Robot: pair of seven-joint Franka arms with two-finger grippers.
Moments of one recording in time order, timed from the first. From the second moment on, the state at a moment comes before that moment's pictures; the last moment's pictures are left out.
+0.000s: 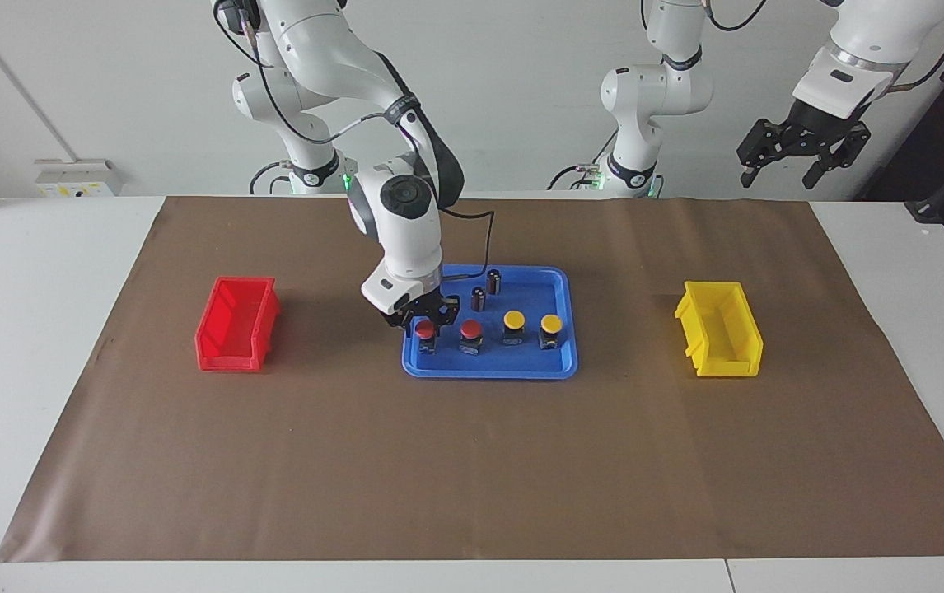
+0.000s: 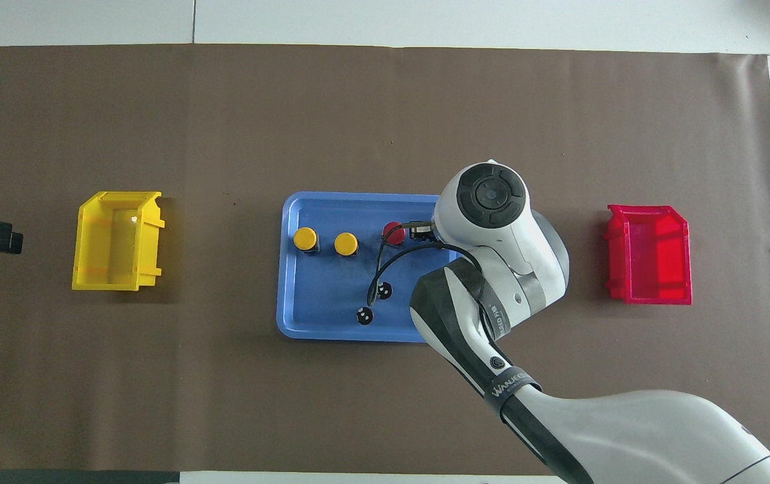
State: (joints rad) left arm -0.09 -0.17 -0.01 -1.68 0.00 1.50 0.01; right arm 0.46 0.31 0.03 -1.91 -0.02 2.23 0.50
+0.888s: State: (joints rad) left arm -0.48 0.09 -0.05 -1.96 0.00 2.13 -0.61; right arm -0.07 -0.03 0.01 -1.97 -0.02 1.83 -0.27
